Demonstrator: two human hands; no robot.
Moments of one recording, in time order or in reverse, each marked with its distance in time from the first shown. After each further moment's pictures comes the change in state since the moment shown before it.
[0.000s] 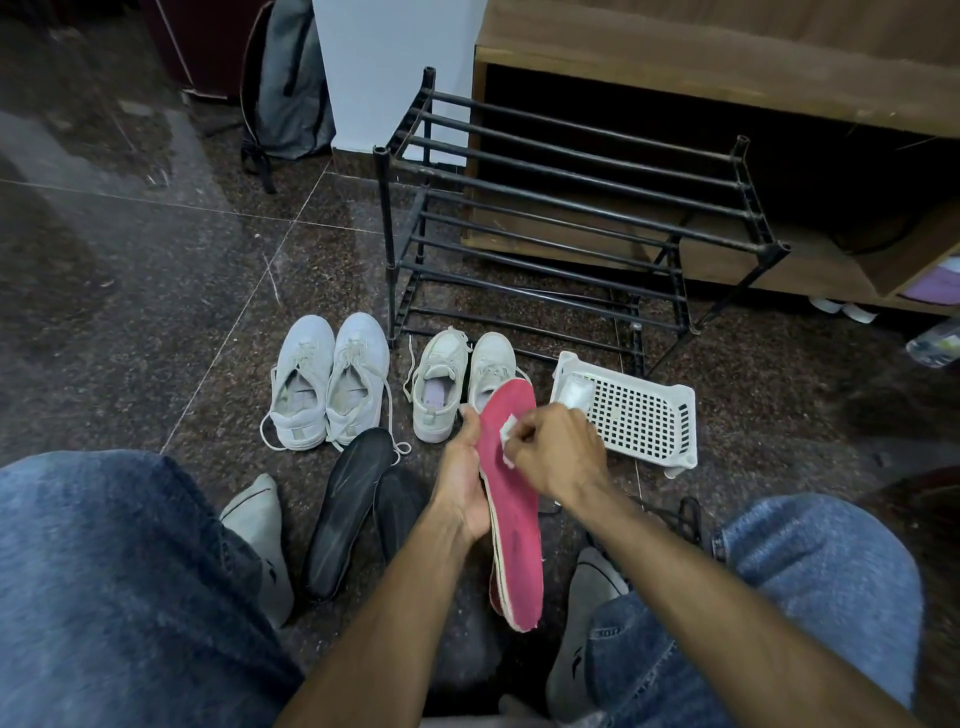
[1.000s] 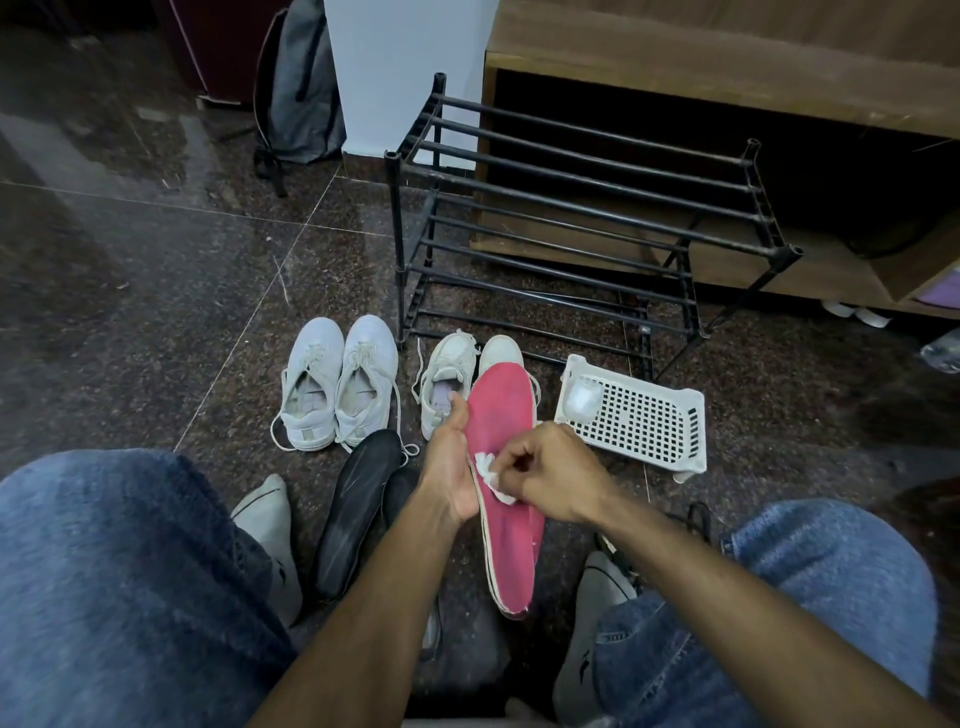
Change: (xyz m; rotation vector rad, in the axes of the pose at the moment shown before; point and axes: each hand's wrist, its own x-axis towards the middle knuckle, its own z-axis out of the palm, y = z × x) left_hand 0.005 0.026 -0.005 -0.047 0.066 0.037; right_hand -0.012 -0.004 -0.009 0.151 -0.298 -0.222
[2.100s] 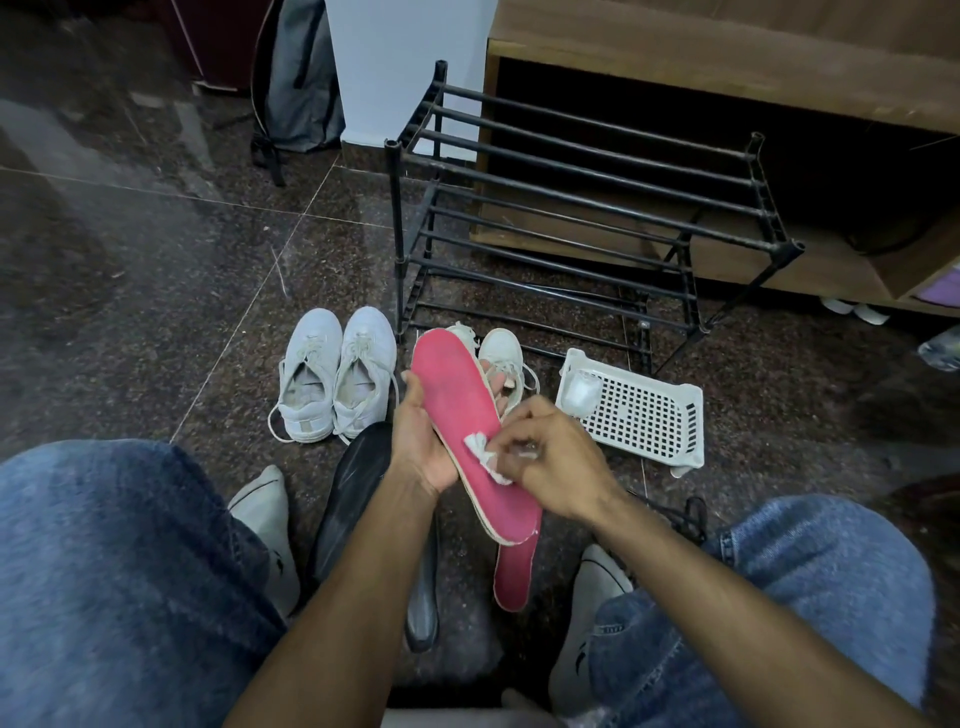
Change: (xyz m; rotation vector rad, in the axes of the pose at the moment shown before) left_hand 0.006 0.028 -0.016 -0.234 -0.174 0.090; right_hand -0.002 -0.002 0.002 0.055 0.102 -0.027
